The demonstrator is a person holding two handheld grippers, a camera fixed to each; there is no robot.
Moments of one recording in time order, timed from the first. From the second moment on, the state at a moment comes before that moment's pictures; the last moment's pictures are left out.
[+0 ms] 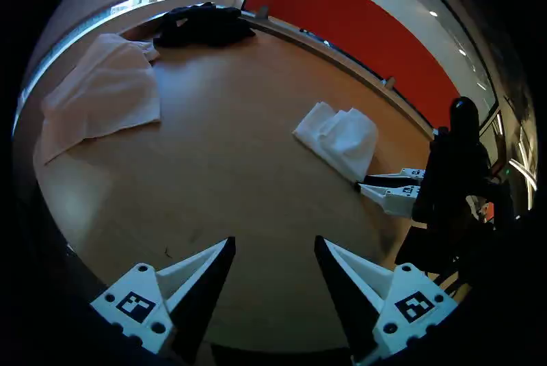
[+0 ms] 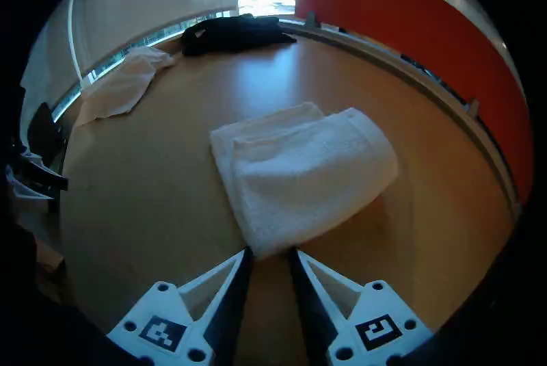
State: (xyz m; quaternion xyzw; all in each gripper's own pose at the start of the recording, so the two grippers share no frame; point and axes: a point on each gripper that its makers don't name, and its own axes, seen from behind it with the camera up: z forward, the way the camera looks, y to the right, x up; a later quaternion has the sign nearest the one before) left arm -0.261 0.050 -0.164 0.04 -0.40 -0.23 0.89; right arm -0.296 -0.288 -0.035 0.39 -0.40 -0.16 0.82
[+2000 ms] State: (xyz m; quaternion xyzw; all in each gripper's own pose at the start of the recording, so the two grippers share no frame) left arm -0.203 0.073 -0.131 -0.02 -0.36 -0.18 0.91; right arm -0.092 -0.184 0.046 0.35 -0.26 -0.19 0.88
